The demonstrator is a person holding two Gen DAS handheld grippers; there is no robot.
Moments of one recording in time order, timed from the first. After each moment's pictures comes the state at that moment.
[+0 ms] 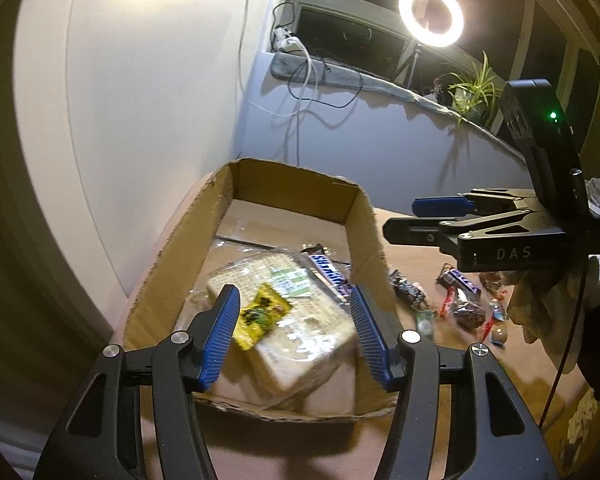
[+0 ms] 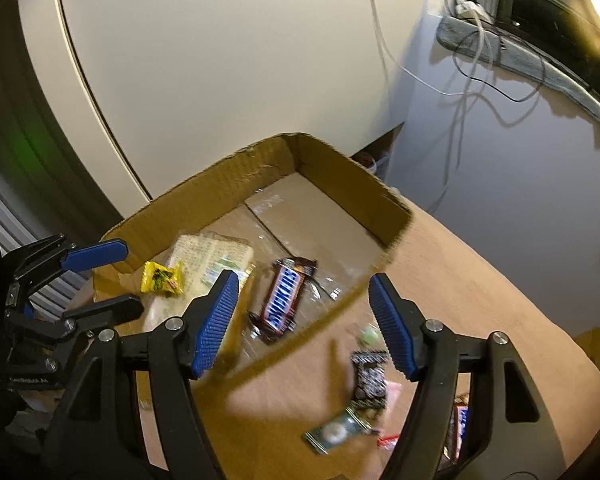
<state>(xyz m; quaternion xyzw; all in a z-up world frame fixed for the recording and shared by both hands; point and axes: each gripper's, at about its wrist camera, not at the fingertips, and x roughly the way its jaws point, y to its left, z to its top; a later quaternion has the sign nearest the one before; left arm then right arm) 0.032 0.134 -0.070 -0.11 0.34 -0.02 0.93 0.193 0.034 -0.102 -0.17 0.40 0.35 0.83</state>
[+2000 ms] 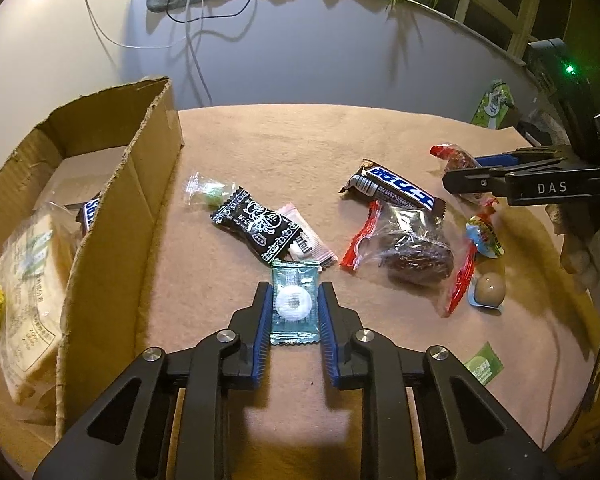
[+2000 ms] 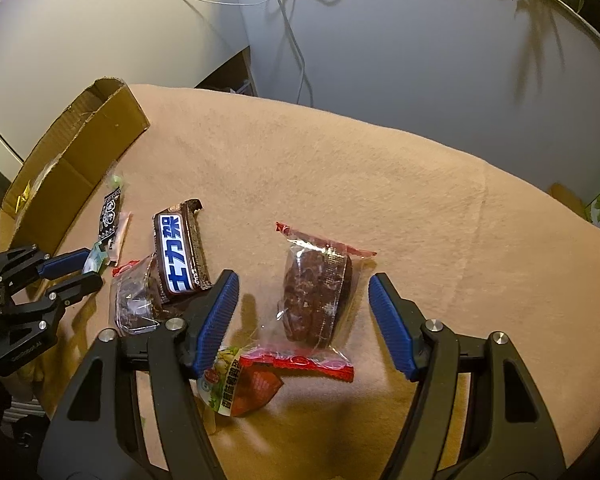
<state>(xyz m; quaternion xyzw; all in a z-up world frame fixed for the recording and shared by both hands) 0.095 -0.022 -0.138 -0.01 0.46 -0.09 0.89 0.231 -0.197 -0.172 -0.09 0.50 0.21 0.84</state>
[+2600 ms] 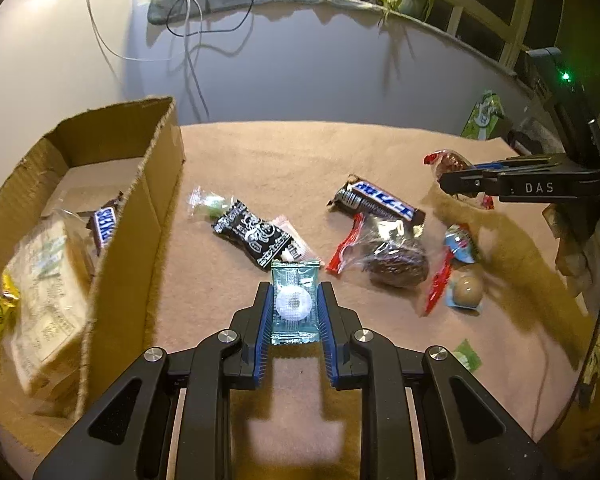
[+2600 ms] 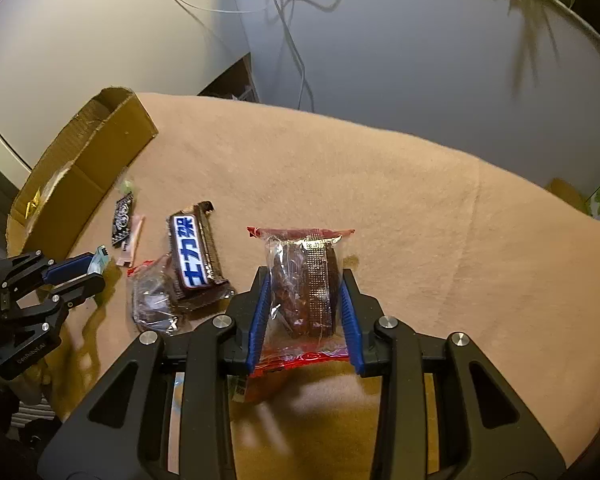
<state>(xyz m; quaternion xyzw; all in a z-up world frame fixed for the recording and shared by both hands) 0.083 -0.015 -0.120 -0.02 0.43 -0.10 0.90 0.215 -0.203 -0.155 -0.08 0.48 0.21 0.85</state>
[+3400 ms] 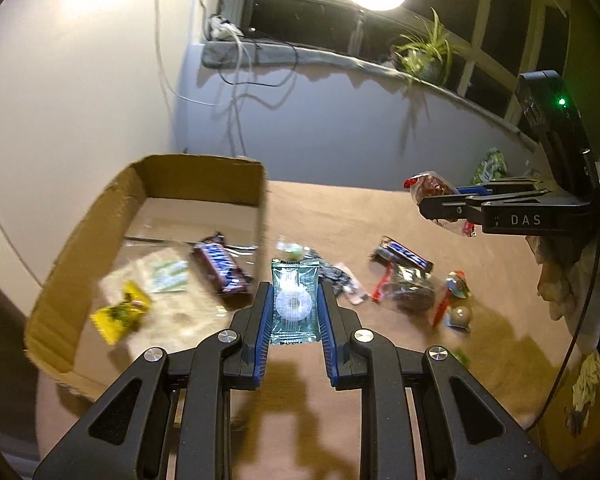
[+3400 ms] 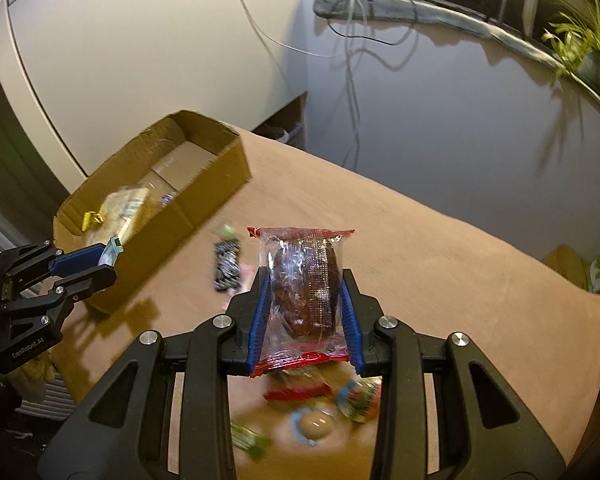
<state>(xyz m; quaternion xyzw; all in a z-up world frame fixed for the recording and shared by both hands) 0.045 0.053 -0.069 -0.06 0.36 -0.07 0.93 0.182 -0.107 -0.094 -0.12 0.42 0.26 0.86</state>
